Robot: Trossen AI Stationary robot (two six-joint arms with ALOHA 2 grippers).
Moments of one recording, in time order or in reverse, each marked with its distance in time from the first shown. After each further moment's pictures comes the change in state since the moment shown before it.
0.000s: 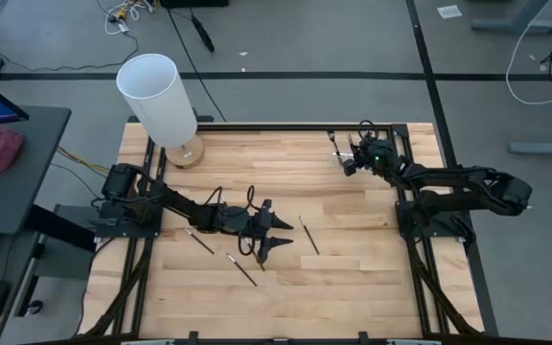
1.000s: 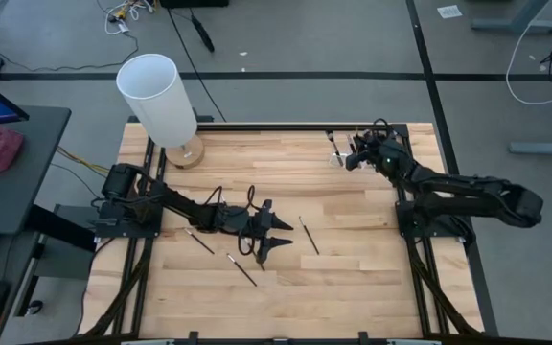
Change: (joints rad) left arm 0.000 0.000 0.000 0.000 0.020 0.001; right arm 0.057 -0.188 0.000 0.052 0.071 -0.033
